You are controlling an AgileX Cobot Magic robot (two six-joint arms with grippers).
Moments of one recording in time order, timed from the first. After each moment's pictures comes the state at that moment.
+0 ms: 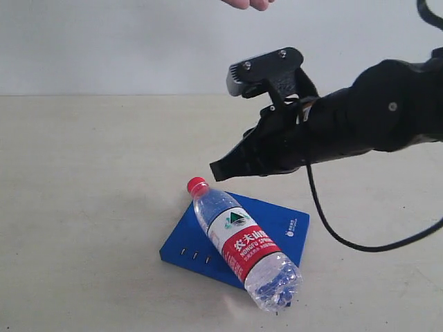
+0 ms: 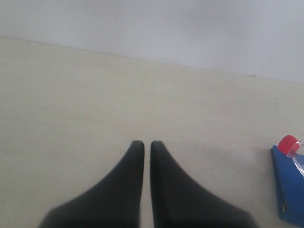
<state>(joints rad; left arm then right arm) -0.03 0.00 0.00 -0.07 0.31 -0.09 0.64 1.58 -0.92 0.28 0.19 -0.23</state>
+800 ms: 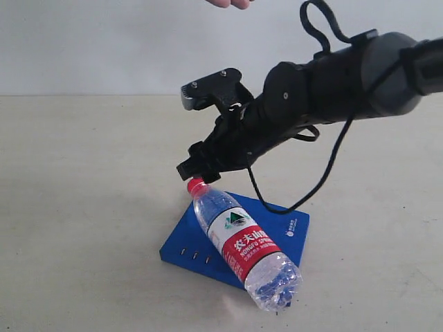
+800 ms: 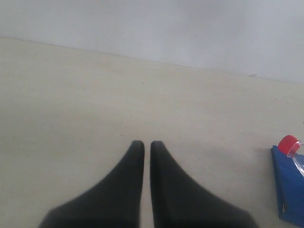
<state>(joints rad) -0.03 0.00 0.00 -0.07 0.31 -0.09 0.64 1.92 -1.25 0.28 0.31 -0.29</state>
